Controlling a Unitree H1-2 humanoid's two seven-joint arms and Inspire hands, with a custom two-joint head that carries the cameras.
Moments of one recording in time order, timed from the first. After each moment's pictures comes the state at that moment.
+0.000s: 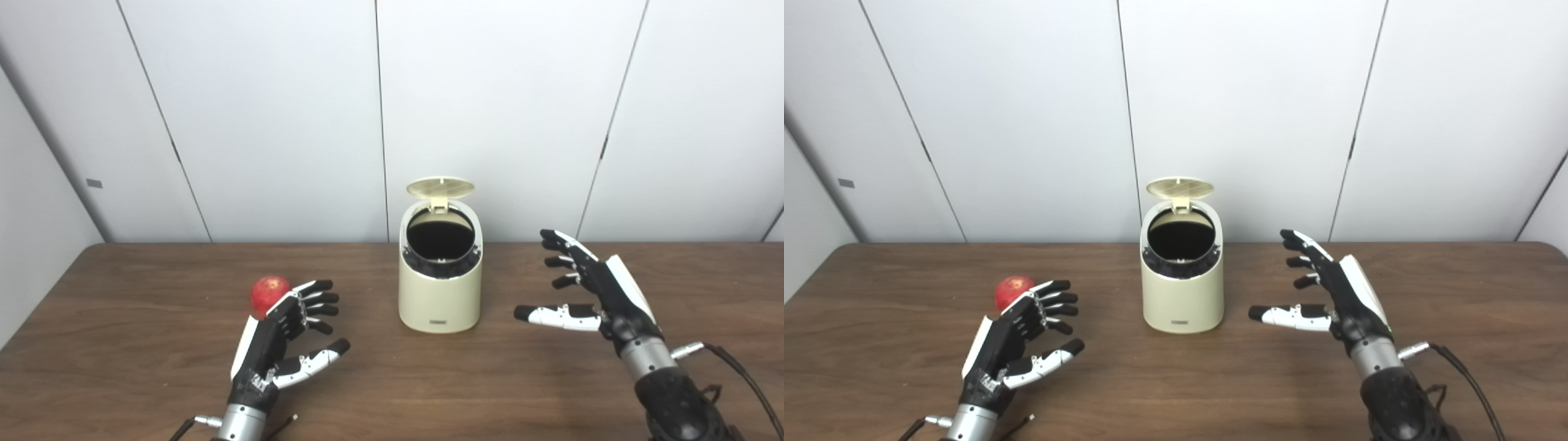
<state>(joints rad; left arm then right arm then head) -0.12 0.13 0.04 0.11 -0.05 -0.34 -0.13 -0.26 -0.23 0.04 -0.12 -0.35 0.16 0.09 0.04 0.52</state>
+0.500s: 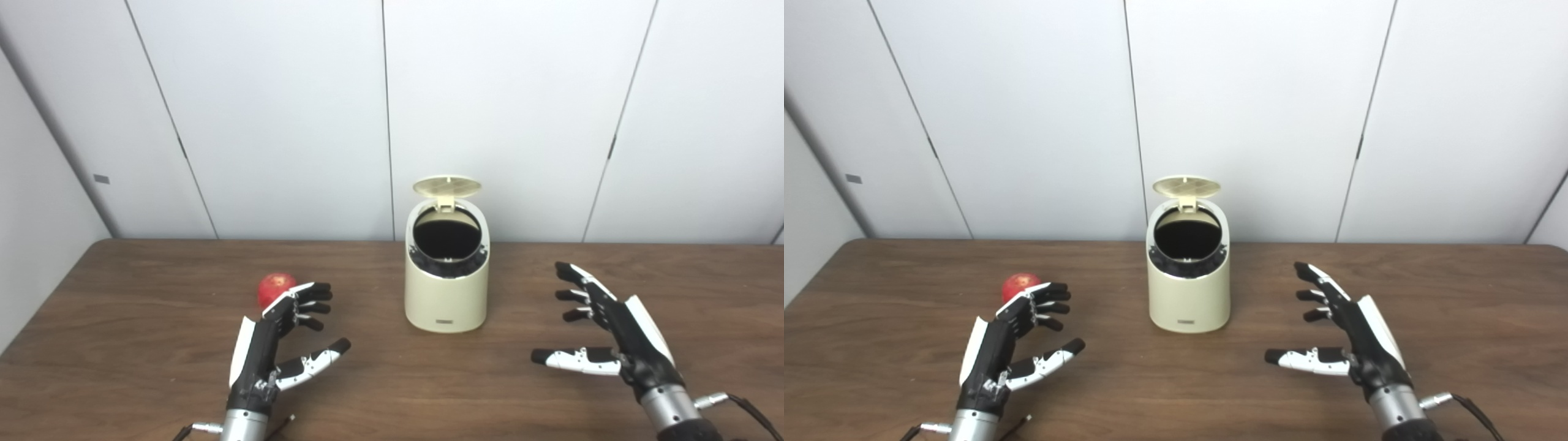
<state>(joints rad) -0.09 0.07 0.10 0.02 0.27 -0.38 0.09 -0.16 -0.23 0.02 -0.11 -0.28 0.05 0.08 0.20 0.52</state>
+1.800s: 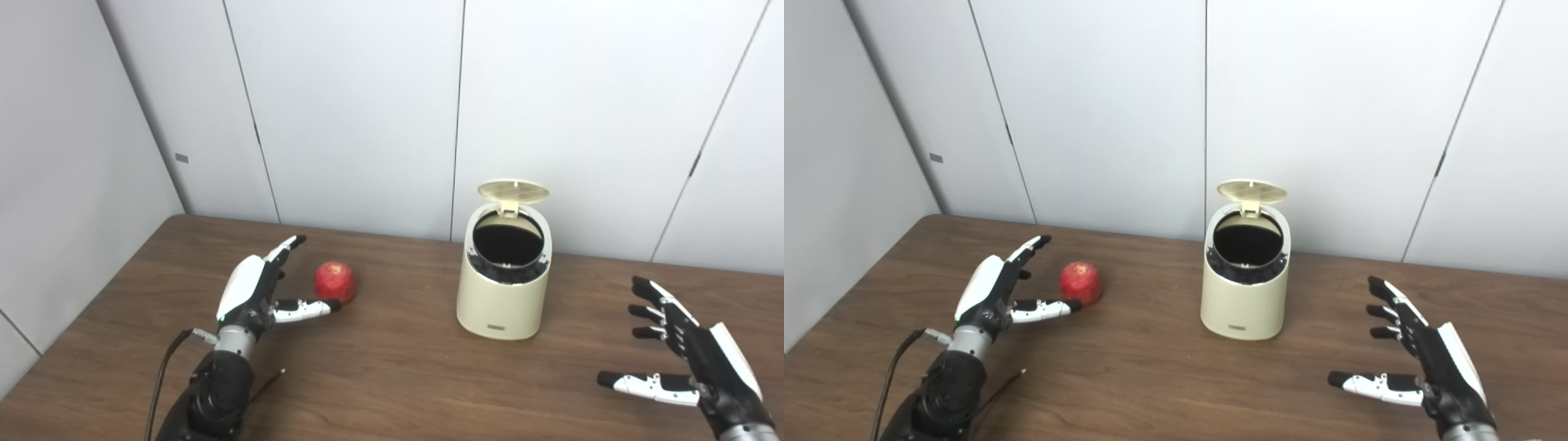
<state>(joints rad) -0.24 0.35 0.05 0.07 0.50 0.10 0.03 -0.16 -0.26 0.00 -0.18 -0.23 0.11 0.12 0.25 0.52</state>
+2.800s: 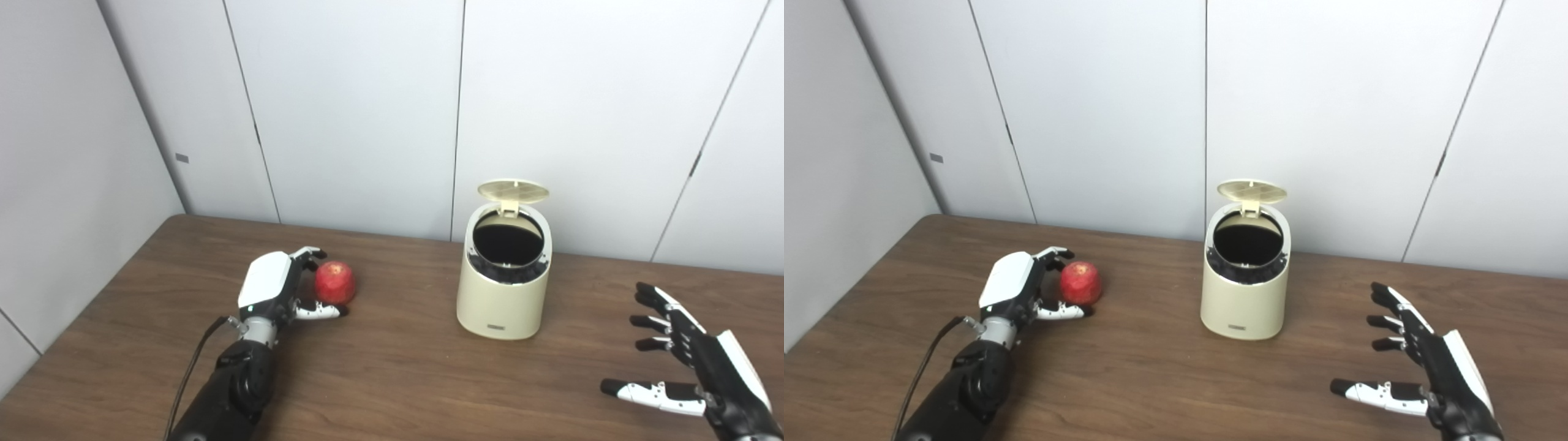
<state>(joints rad) -0.37 0.38 -0.10 0.42 0.64 -0.02 0.29 -0.12 -0.26 0.01 -0.26 -0.25 0.16 0.13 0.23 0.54</state>
